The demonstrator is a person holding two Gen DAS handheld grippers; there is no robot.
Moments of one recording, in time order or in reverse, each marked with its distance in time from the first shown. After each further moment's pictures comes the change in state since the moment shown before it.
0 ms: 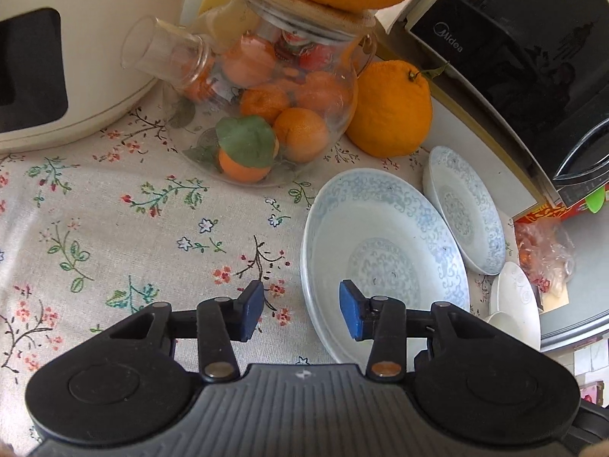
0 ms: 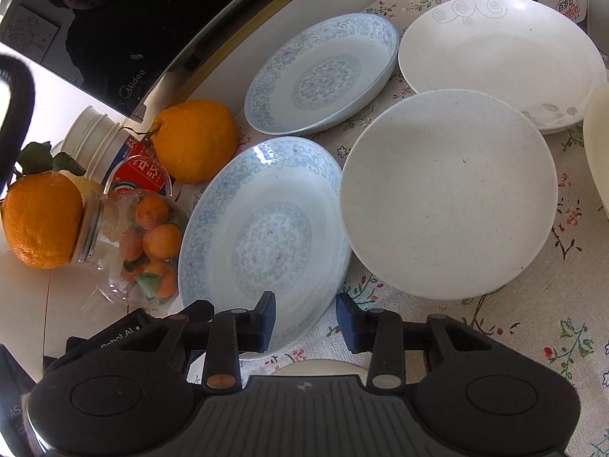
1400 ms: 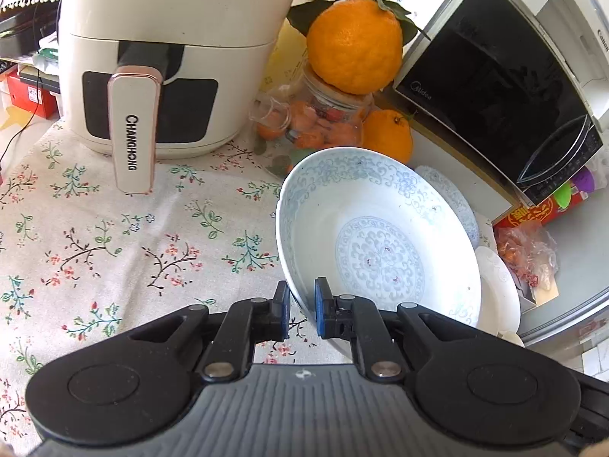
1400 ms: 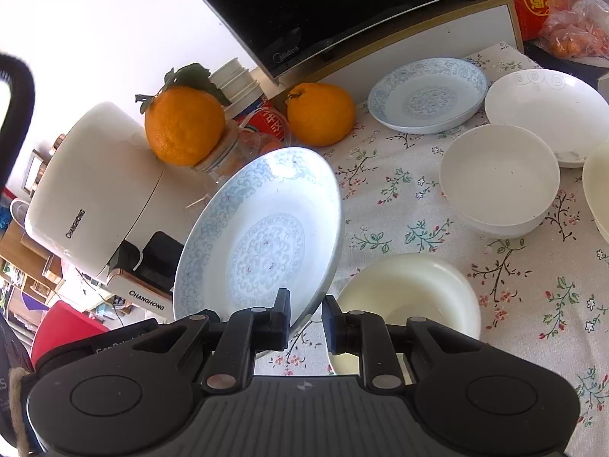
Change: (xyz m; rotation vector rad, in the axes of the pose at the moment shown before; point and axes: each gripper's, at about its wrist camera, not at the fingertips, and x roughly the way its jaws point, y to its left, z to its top) left arm -0.140 0.033 -0.046 0.024 -0.127 0.050; right arm -0.086 0.040 -0.077 -0.310 -0.029 0.138
